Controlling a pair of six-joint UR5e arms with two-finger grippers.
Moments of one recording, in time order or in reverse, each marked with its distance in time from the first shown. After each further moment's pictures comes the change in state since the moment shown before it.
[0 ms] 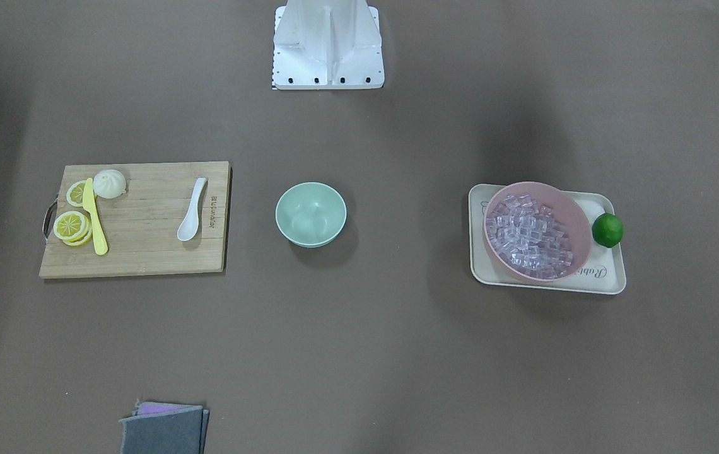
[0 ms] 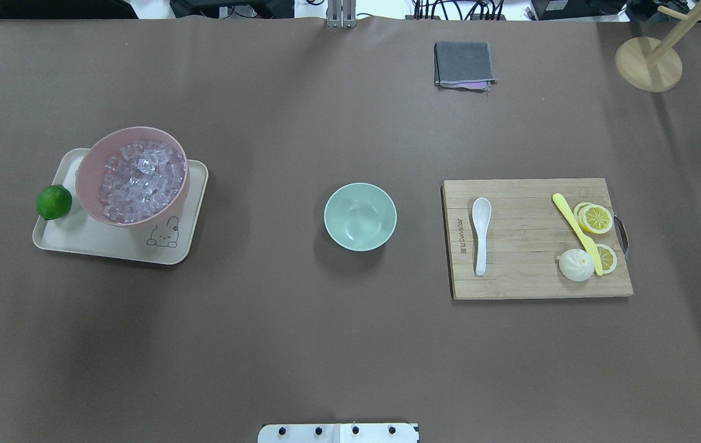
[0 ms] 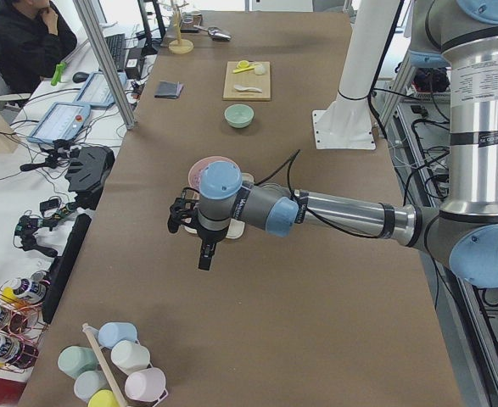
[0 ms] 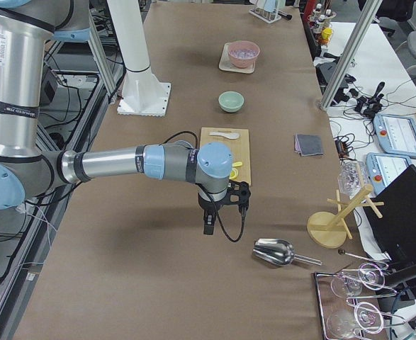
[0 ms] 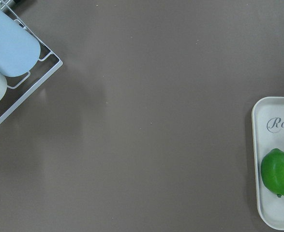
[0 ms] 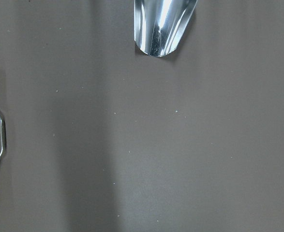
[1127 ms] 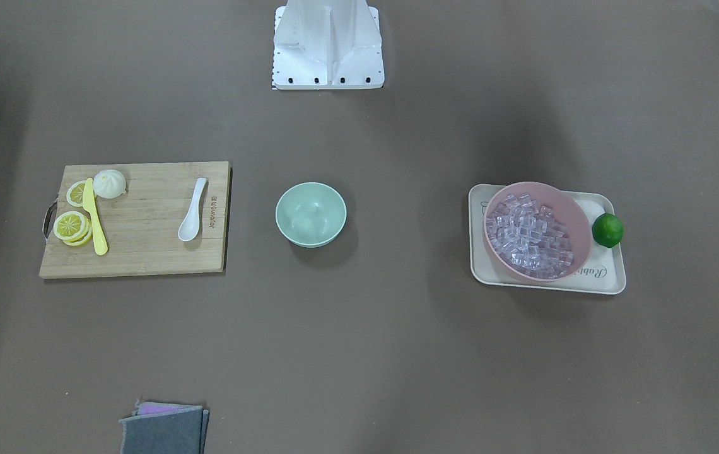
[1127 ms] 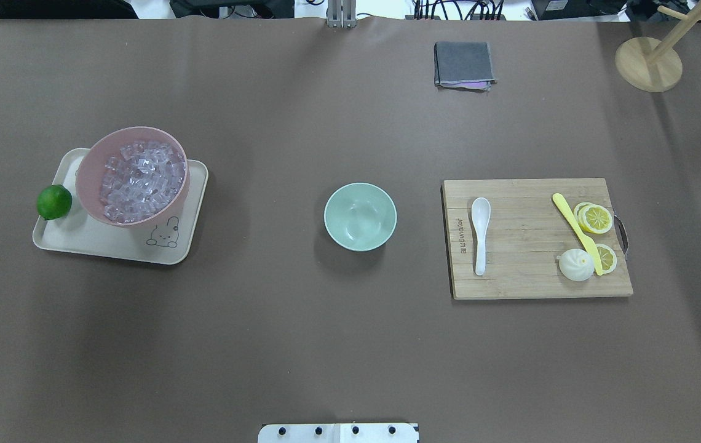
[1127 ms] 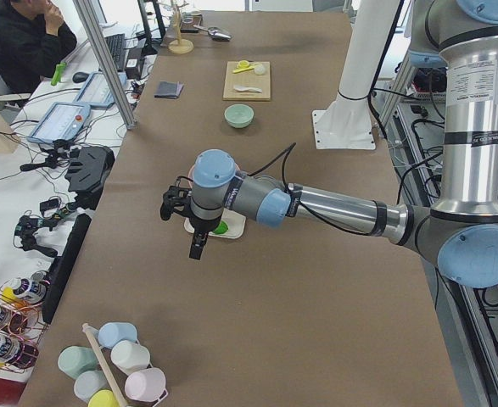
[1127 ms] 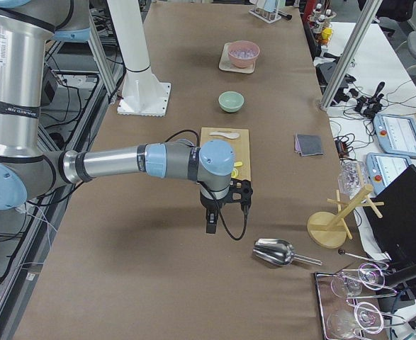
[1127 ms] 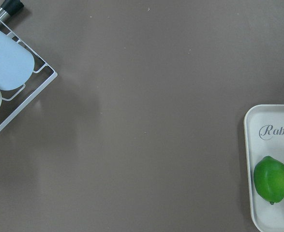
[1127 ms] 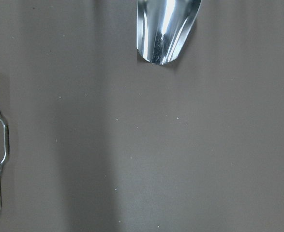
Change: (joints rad) left arm 0.009 -0.071 -0.006 0.002 -0.013 0.000; right arm 0.000 0.022 0.005 0.001 -0.004 0.010
